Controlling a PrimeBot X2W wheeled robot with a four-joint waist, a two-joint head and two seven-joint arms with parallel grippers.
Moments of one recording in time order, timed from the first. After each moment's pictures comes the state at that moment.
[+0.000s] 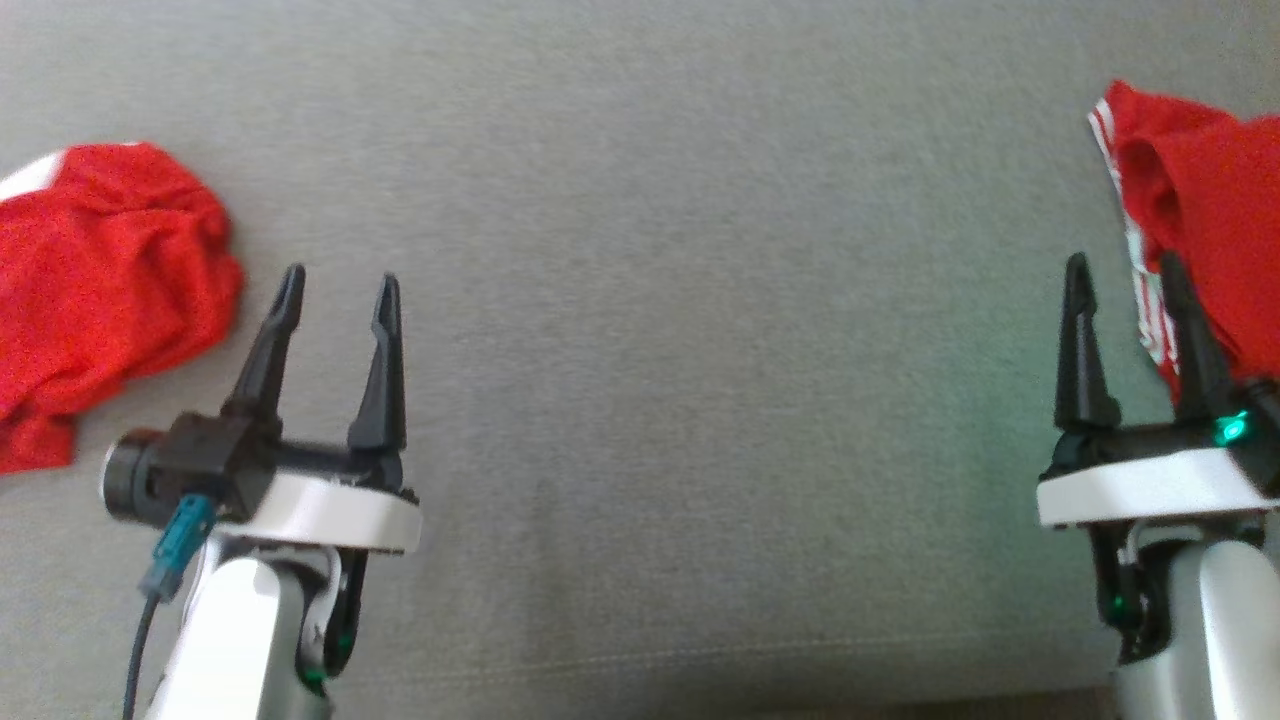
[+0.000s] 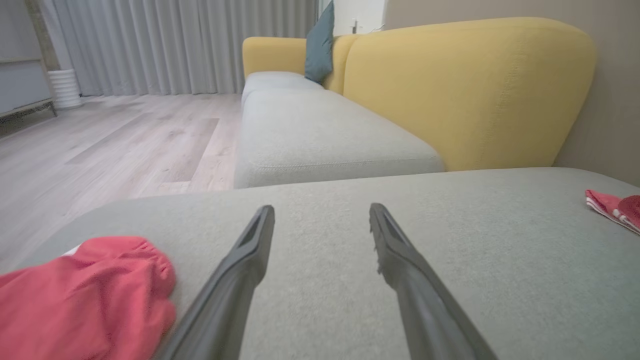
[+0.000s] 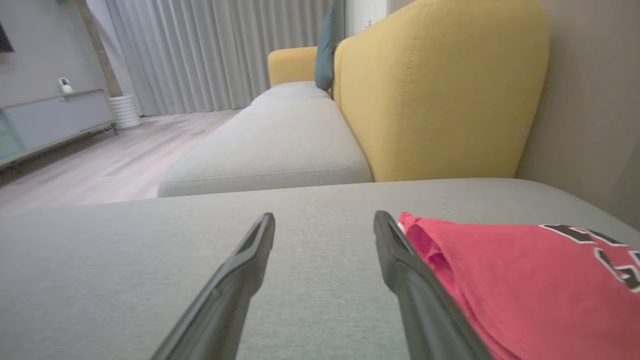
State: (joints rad) left arm -0.18 0.15 -0.21 0.04 -0.16 0.02 -0.26; right arm -0.13 -0.05 -0.09 0.01 0.12 0.13 -0.11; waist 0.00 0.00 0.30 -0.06
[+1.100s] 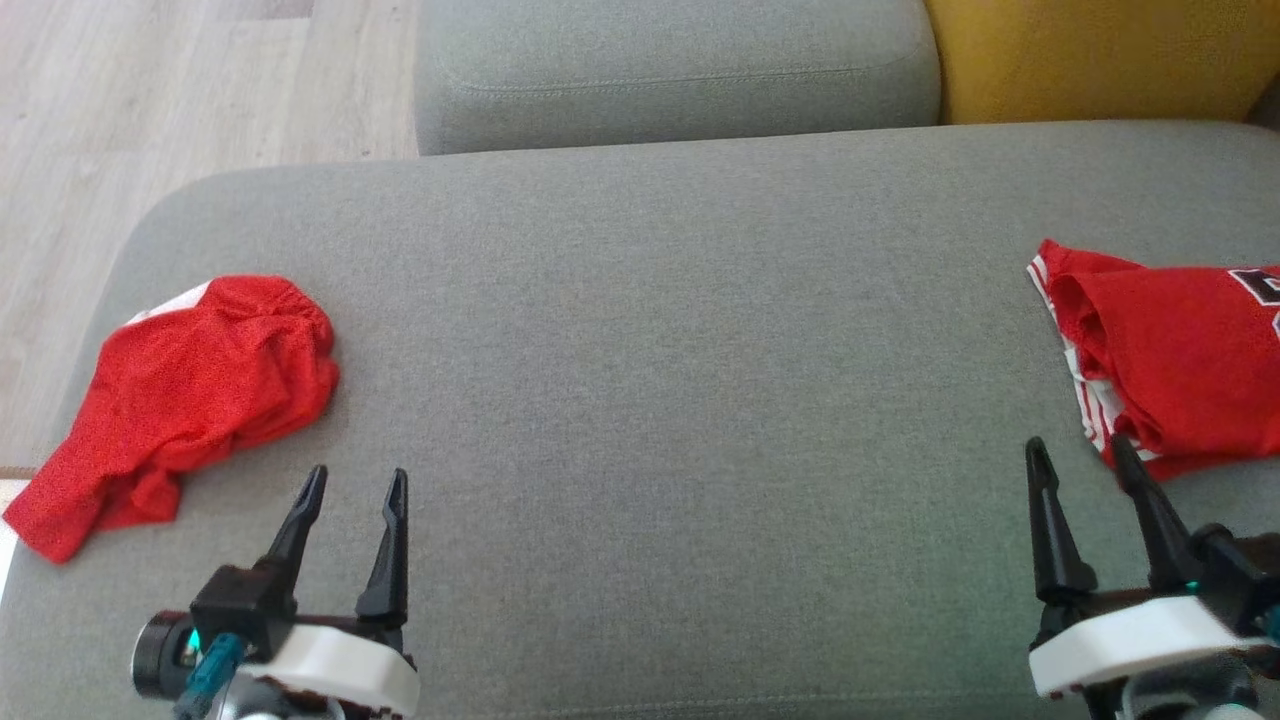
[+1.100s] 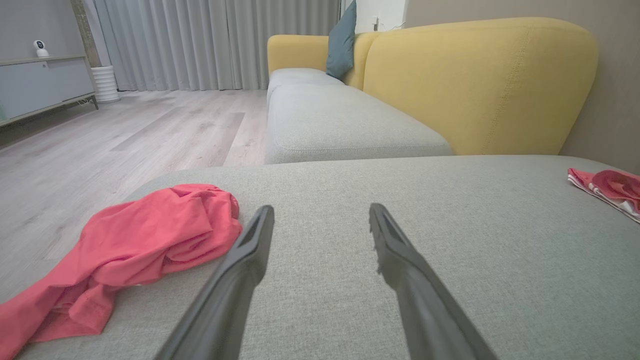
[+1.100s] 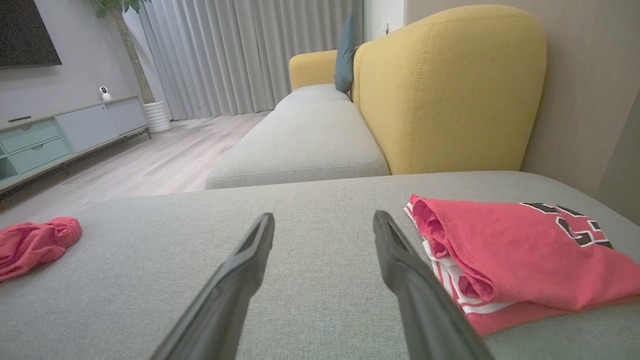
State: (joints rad) left arm 0.08 0.14 -0.18 0.13 -0.17 0.00 -0.26; right arm 0.18 -0.04 -0.05 -0.12 0.16 0.13 0.02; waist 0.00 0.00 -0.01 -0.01
